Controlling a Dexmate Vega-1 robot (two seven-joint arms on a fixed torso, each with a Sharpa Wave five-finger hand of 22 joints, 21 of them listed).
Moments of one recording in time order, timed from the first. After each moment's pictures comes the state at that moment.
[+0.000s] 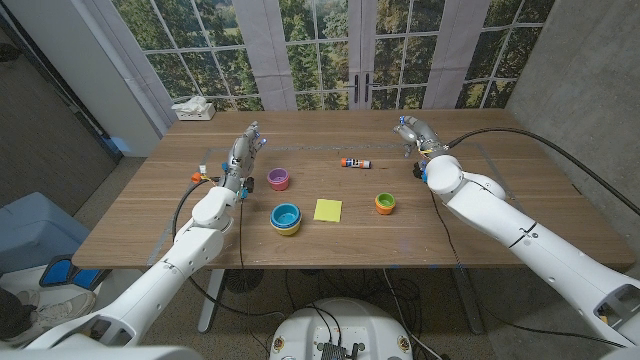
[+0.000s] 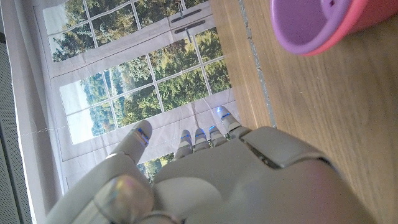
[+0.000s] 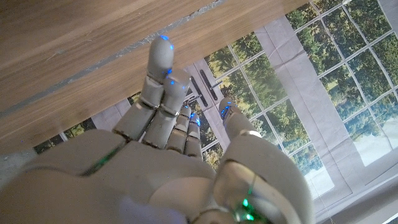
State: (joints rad) left arm 0.91 0.51 0.34 -1.37 -0.60 -0.37 0.07; left_hand 0.14 0.13 0.70 0.00 0.19 0.01 -0.02 0.17 0.17 -0.07 -0.04 0.19 0.17 -0.12 -0.03 0.18 0.17 -0.08 -0.04 0.50 0.17; right arm -0.79 -0.69 -0.58 -1.95 0.08 -0.59 -0.41; right_hand 0.58 0.15 0.67 -0.17 0.19 0.22 -0.04 0.20 0.18 0.31 -0.10 0.21 0.20 1.04 -0.17 1.31 1.18 0.94 -0.14 1.40 0.37
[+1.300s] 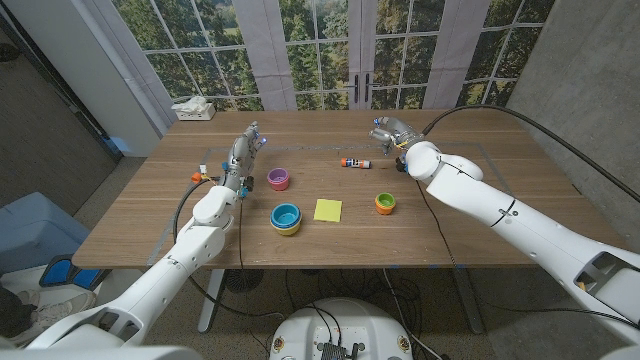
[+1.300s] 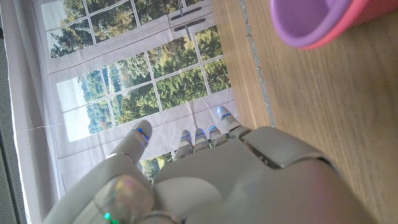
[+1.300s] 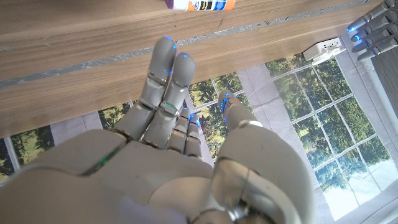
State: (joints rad) left arm 0.88 0.49 0.34 -1.30 -0.61 -0.39 0.04; left_hand 0.14 0.13 0.70 0.00 0.19 0.01 -0.02 0.17 0.17 -0.07 -0.04 0.19 0.17 -0.12 -0.03 0.18 0.17 -0.07 -0.03 0.48 0.17; right arm -0.60 -0.67 -0.75 -1.95 -0.01 -0.76 -0.20; right_hand 0.71 0.12 0.63 -0.17 0.19 0.22 -0.05 0.20 0.19 0.28 -0.10 0.20 0.22 1.03 -0.17 1.10 0.90 0.85 -0.11 1.40 0.23
